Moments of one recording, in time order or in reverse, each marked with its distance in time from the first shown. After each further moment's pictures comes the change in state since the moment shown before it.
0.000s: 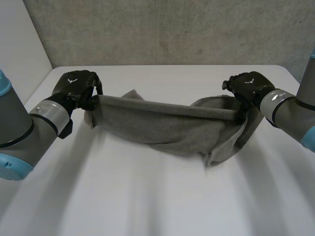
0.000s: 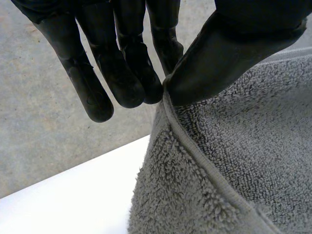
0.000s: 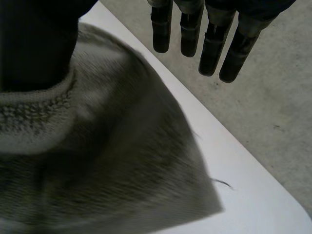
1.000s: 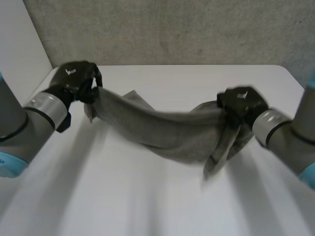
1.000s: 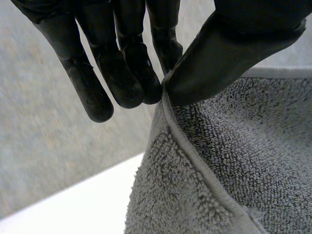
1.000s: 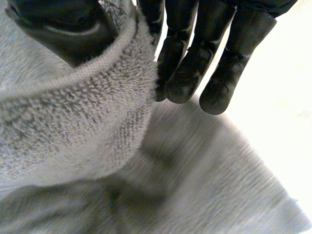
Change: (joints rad) left arm -0.010 0.063 0.028 -0.038 0.000 0.002; right arm 0.078 -0.204 0.300 -0.163 0.039 0.171; left_hand 0.000 0.000 0.000 0.000 0.000; right_hand 1.018 0.972 0.991 1.001 1.062
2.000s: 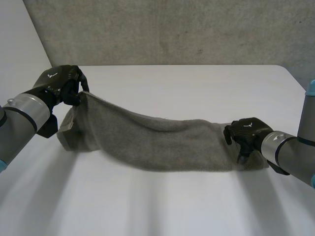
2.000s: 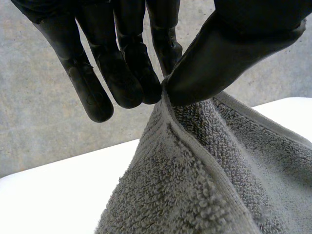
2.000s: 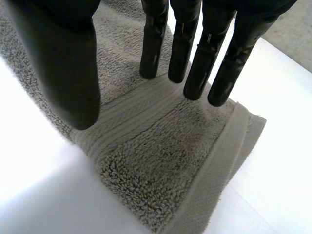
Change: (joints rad) left arm 0.083 0.046 -0.028 -0.113 0.006 -0.114; right arm -0.093 0.109 0.049 0.186 -0.028 -0.155; left_hand 0.000 0.000 0.000 0.000 0.000; right_hand -0.684 -0.658 -0.673 -0.688 -0.724
